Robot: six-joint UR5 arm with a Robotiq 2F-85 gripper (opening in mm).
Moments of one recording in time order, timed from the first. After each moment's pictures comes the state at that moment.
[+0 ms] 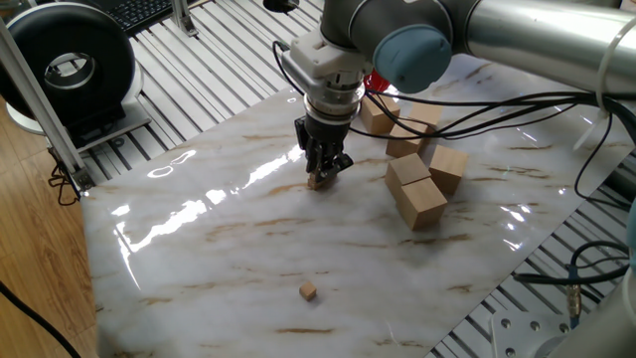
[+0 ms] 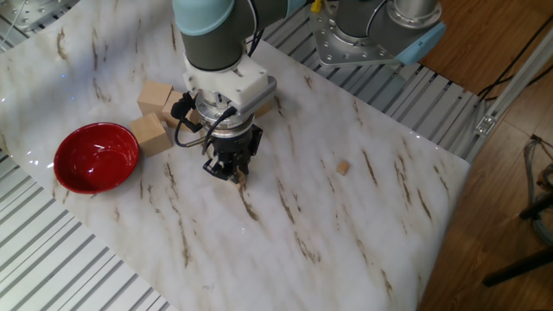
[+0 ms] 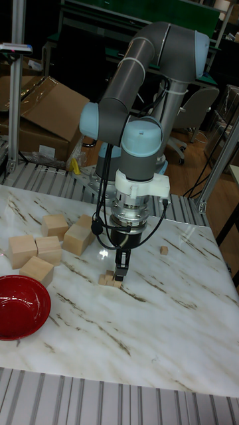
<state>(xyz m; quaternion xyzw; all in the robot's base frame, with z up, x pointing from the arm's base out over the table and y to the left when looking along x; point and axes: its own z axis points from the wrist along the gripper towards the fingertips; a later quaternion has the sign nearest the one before) 0.523 0.052 0.029 -0.69 0.73 0.03 0.06</state>
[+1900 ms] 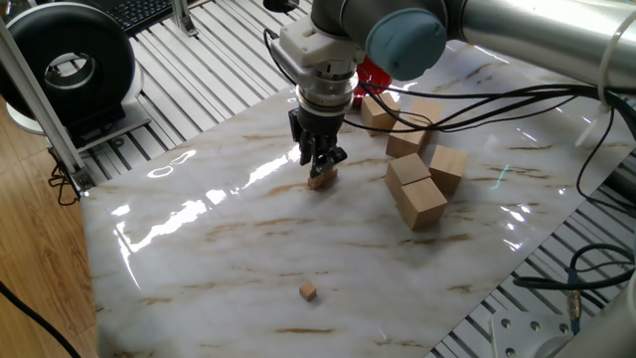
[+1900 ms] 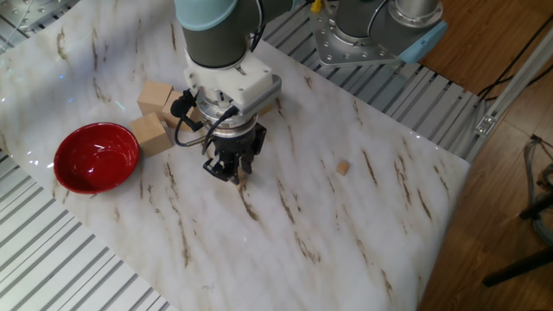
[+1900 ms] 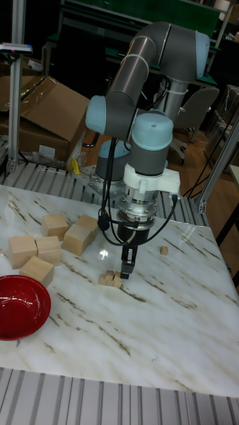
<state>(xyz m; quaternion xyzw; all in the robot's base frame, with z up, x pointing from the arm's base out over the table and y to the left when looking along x) 0.528 0.067 0.050 -0.67 0.74 0.03 0.05</state>
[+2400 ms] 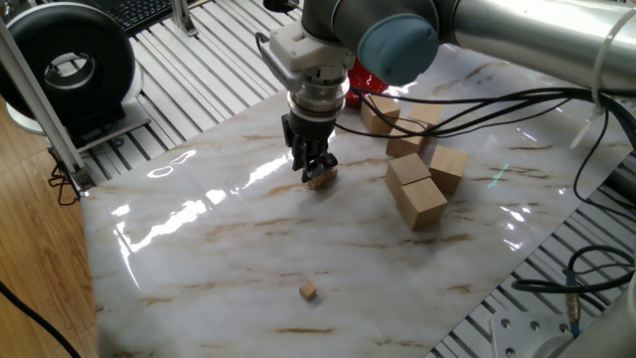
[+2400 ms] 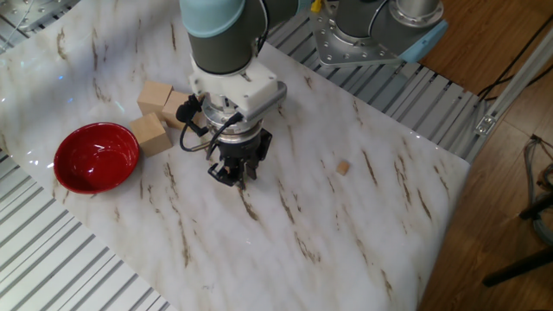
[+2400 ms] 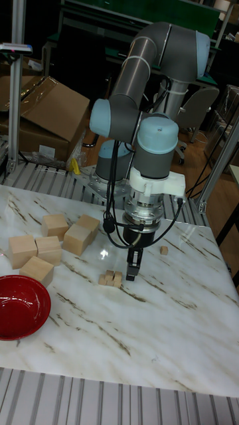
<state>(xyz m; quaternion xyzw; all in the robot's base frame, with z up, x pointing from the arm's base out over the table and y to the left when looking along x) 0.529 0.081 0.045 -0.66 0.75 0.03 0.06</state>
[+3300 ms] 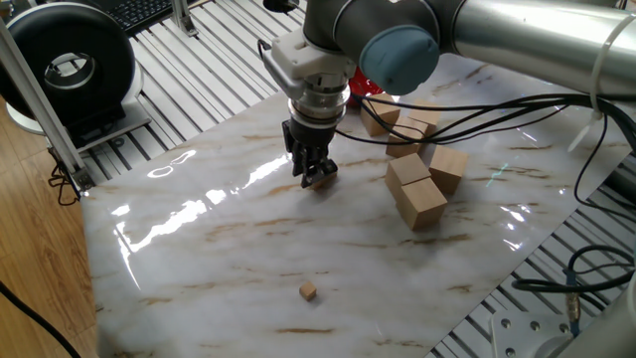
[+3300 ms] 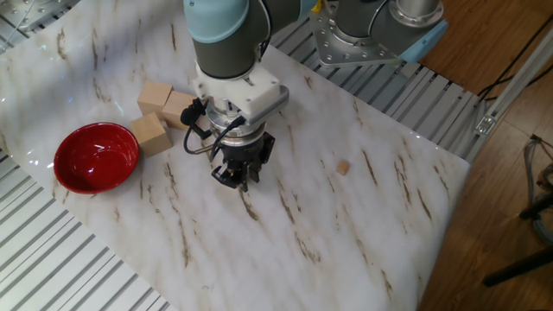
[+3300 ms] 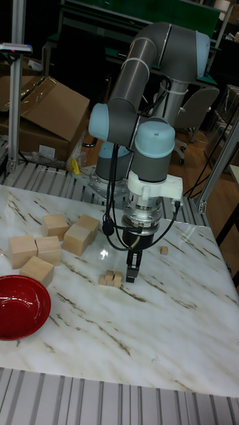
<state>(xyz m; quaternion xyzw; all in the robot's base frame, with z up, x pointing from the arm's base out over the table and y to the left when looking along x) 0.525 0.082 0.035 -0.66 0.75 0.03 0.06</state>
